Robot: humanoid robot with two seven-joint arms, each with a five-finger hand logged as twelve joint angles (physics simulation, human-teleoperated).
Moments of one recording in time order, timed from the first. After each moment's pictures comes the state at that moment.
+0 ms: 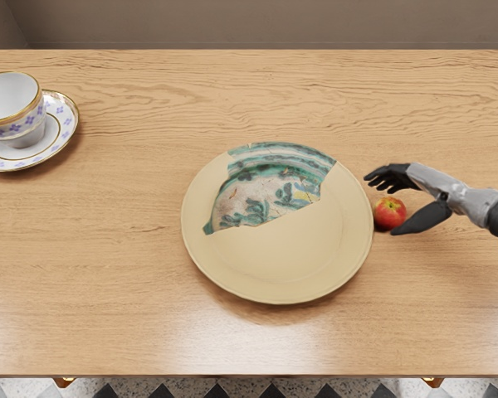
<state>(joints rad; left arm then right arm) 0.02 0.00 0.22 -0.14 0.10 -0.07 0.07 0.60 -0.91 0.48 1.45 -1.01 0.05 0.13</state>
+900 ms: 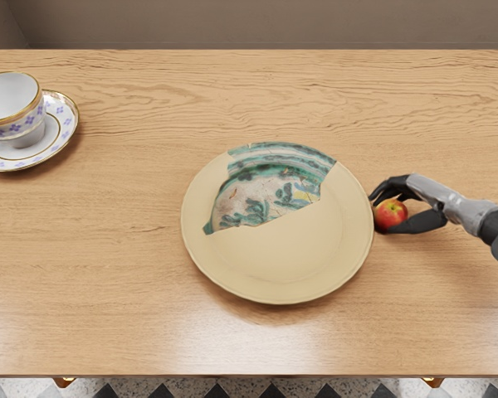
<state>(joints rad) 0.02 0.00 0.22 -0.14 0.10 -0.07 0.07 0.60 -0.85 0.42 1.35 -1.00 0.01 0.16</state>
